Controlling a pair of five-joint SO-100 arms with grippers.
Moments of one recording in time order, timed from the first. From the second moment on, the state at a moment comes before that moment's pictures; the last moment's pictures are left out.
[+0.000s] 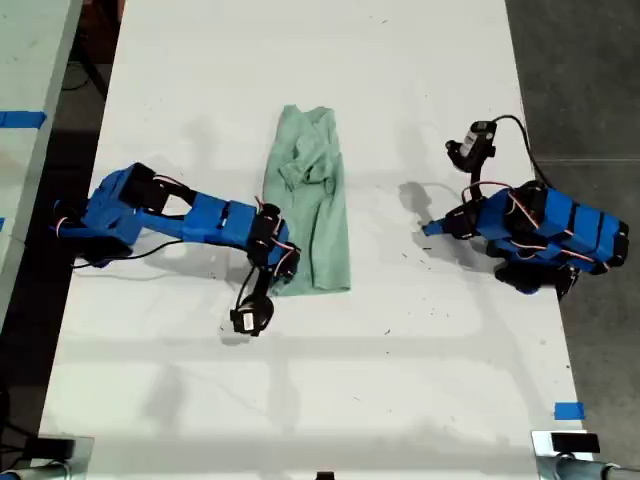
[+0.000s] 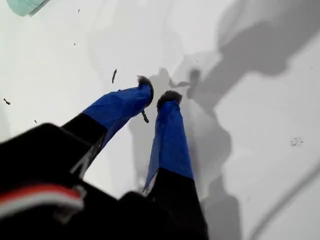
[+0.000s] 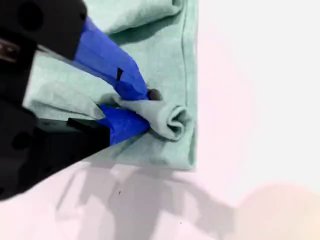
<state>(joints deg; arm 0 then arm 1) 2.4 54.5 55.5 85.0 2.4 22.6 200.1 173.3 80.6 -48.8</state>
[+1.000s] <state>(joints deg) -5.3 142.5 141.7 65.8 -10.5 22.6 200.1 173.3 80.6 -48.8</state>
